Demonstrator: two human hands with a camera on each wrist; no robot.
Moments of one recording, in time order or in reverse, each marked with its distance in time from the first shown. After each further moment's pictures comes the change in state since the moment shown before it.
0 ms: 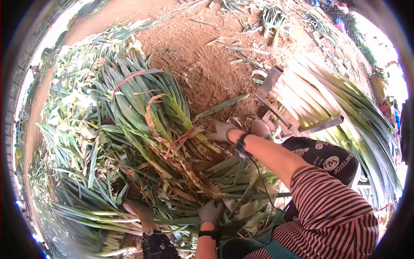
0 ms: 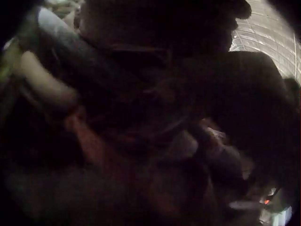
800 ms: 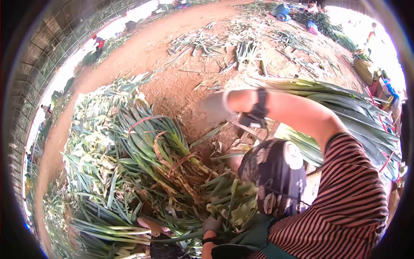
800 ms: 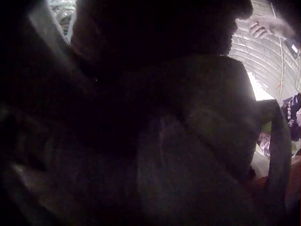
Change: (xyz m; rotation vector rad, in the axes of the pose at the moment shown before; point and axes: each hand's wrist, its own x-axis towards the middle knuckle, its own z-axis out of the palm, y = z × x) left_hand -0.066 -0.006 0.036 0.131 0.092 0.035; right_hand -0.275 -0.129 -0.250 -0.603 0.035 -0.305
